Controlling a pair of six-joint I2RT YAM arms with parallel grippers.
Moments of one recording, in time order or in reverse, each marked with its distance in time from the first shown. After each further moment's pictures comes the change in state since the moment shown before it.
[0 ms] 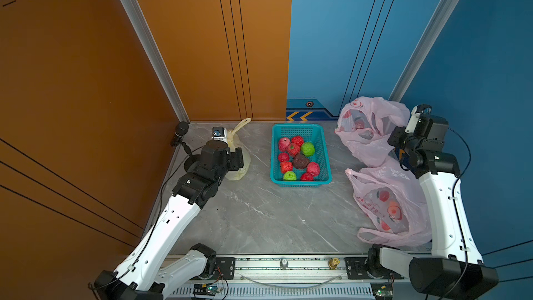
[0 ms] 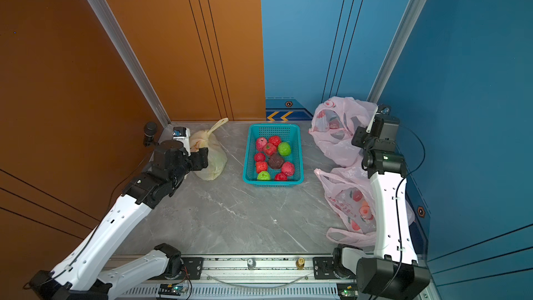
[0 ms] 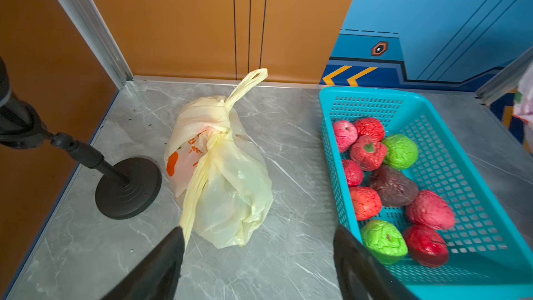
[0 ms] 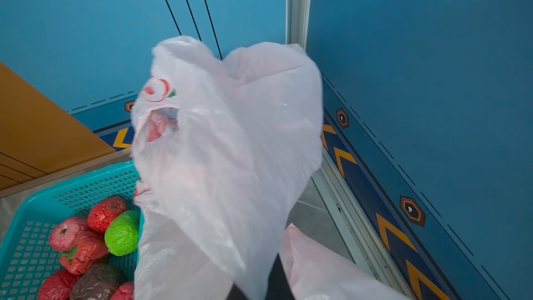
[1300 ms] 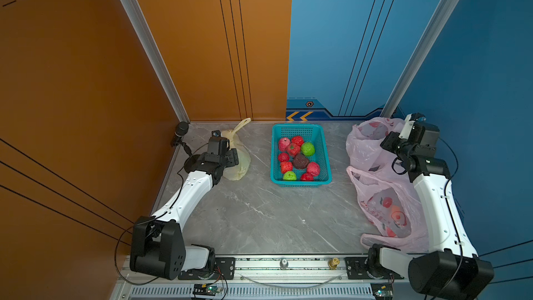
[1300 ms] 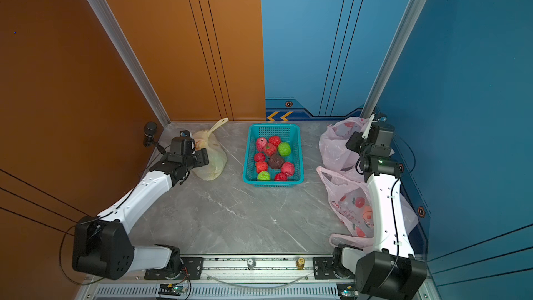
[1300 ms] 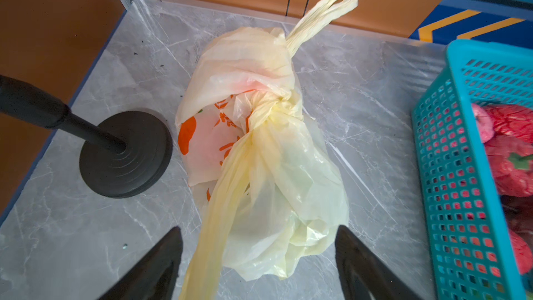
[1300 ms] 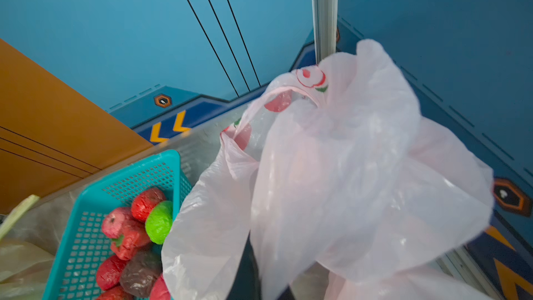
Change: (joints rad) left arm 0.205 0.346 -0.092 0.225 0.088 -0.014; right arm -0.014 -0.002 -0.159 0.109 -0.140 0.123
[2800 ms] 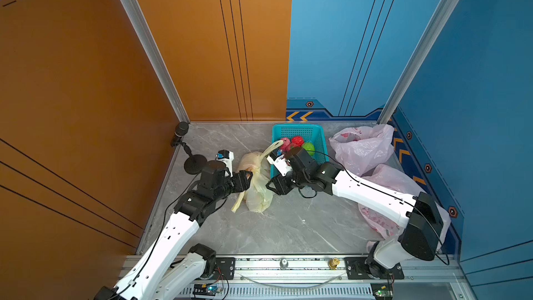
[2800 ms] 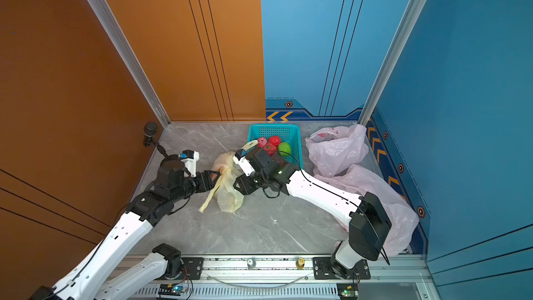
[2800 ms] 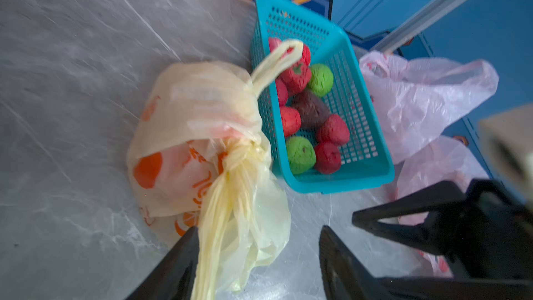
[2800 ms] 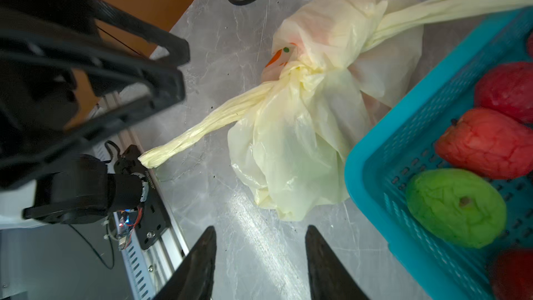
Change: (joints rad) left arm -0.158 -0.534 -0.173 -0.185 0.324 -0.231; right arm 1.114 0.383 0.112 0.048 -0.149 0.032
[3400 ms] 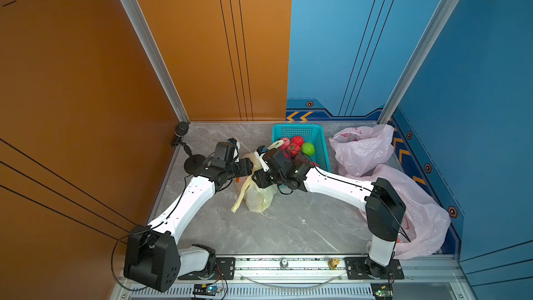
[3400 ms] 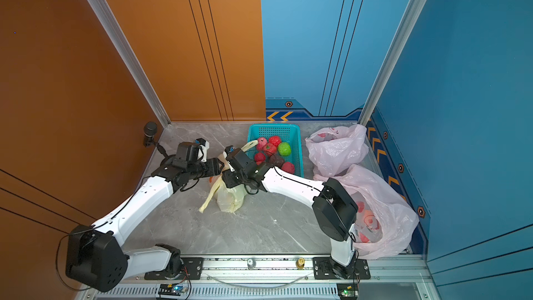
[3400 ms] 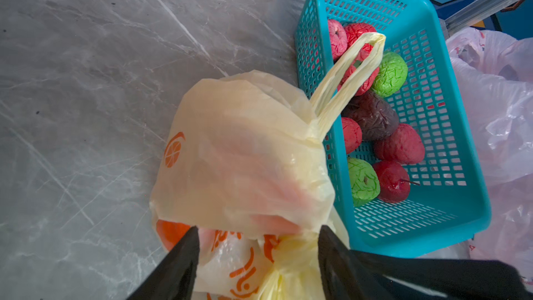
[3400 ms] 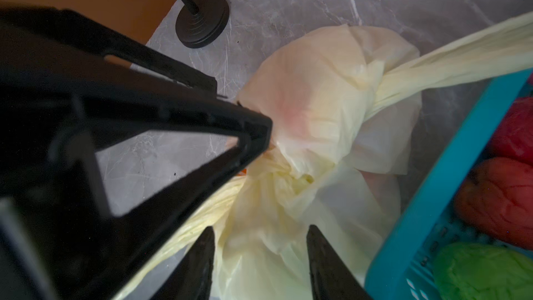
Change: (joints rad) left arm 0.039 0.435 0.154 0.055 0.034 0.116; right arm 0.044 0.286 0.166 0.147 0.181 0.124
